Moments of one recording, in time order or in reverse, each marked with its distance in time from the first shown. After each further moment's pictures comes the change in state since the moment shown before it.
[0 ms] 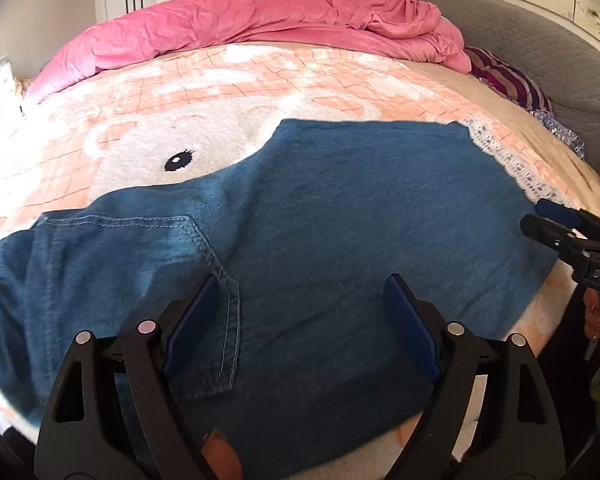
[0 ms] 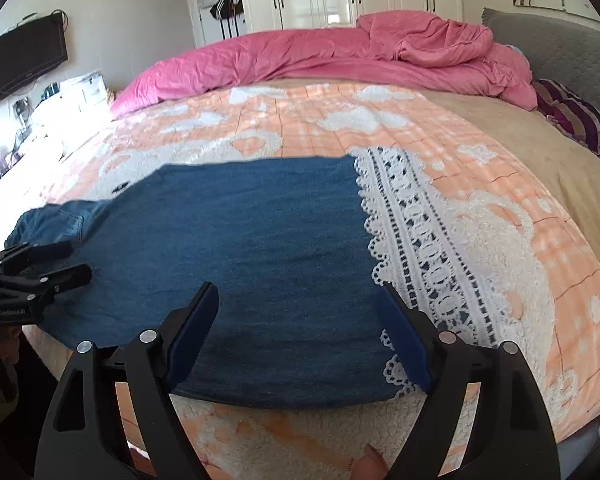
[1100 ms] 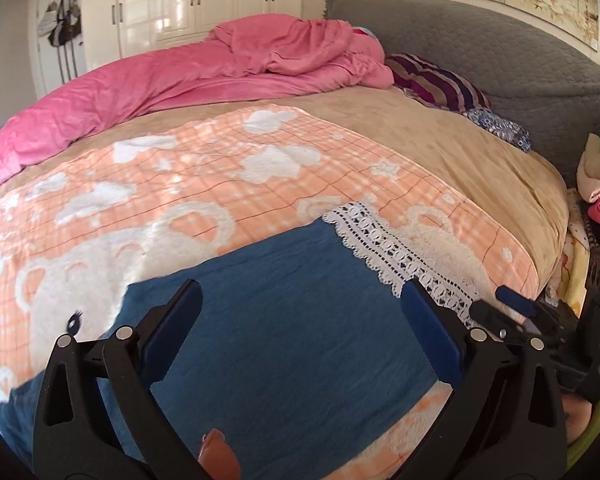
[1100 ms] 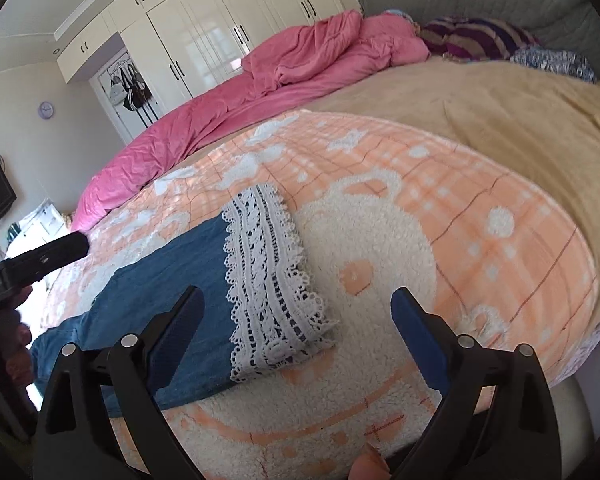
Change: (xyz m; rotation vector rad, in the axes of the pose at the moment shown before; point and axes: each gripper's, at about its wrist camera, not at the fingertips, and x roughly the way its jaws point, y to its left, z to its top) left arm 0.004 -0.140 0.112 0.201 -0.070 -0.154; right arm -0.042 -0.099 -0.026 0.442 -0.127 -0.050
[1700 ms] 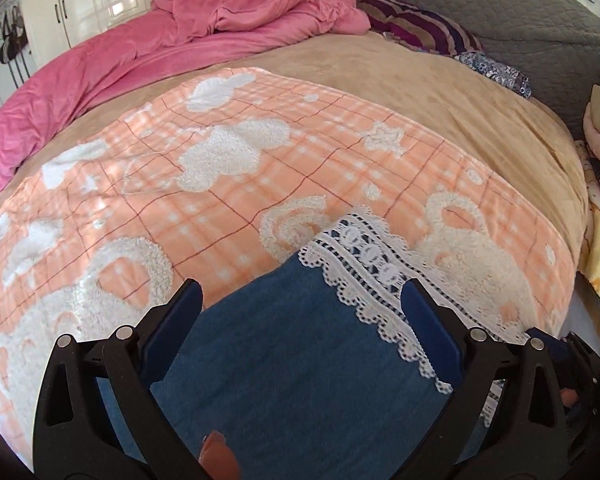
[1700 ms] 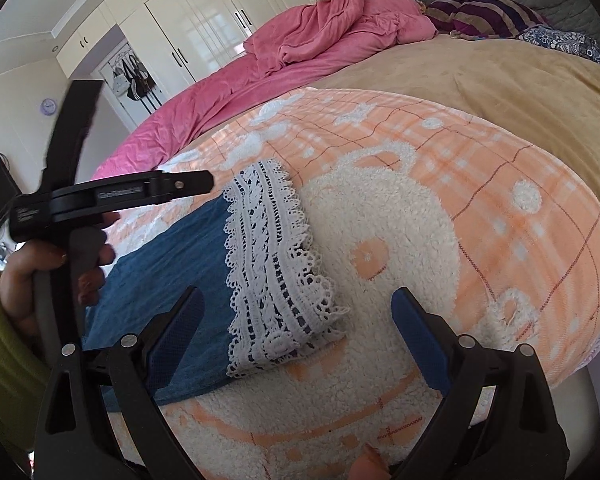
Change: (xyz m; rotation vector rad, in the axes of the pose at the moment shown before) left arm 0.115 -0.018 0.050 0.124 0.179 -0.032; right arm 0.014 -0.001 -0.004 0.016 0.057 0.040
